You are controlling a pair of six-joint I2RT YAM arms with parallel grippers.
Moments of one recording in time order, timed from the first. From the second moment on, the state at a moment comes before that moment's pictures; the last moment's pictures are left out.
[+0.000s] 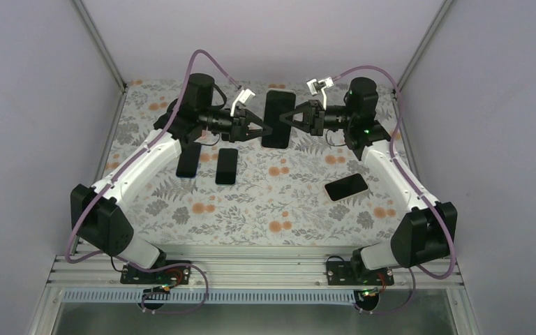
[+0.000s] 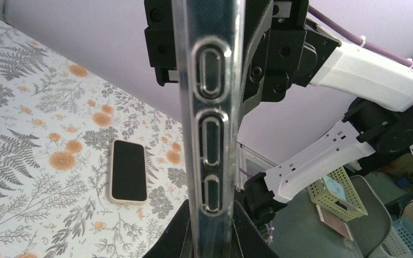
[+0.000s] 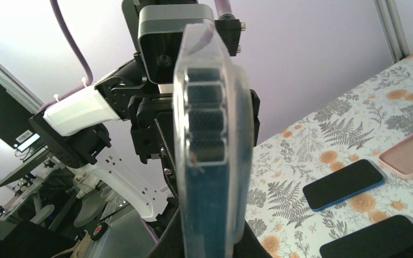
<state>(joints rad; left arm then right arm) -0.49 1.52 1.41 -0.30 1.08 -0.23 0.28 1.42 1.23 0.08 -1.27 0.47</state>
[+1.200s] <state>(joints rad) -0.45 1.41 1.37 -0.32 1.11 -0.07 0.23 1.39 1.25 0.20 -1.29 0.65</state>
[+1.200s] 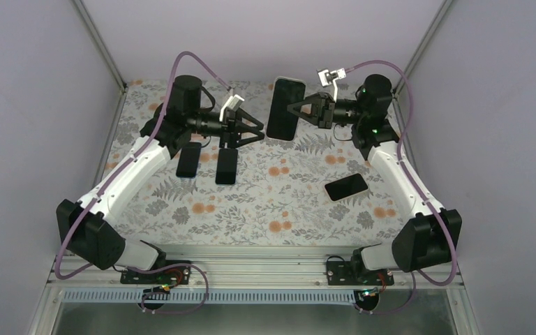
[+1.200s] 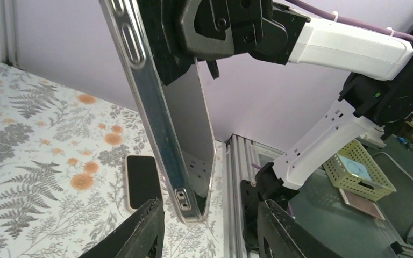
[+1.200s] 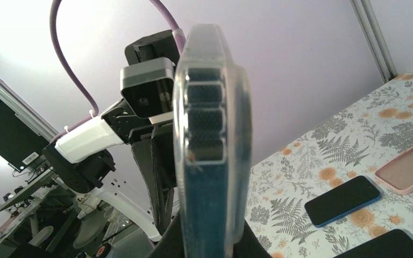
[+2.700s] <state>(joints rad) -0.54 1.49 1.38 -0.32 1.15 -0.04 0.18 1.31 1.16 0.33 -1.33 0.74</state>
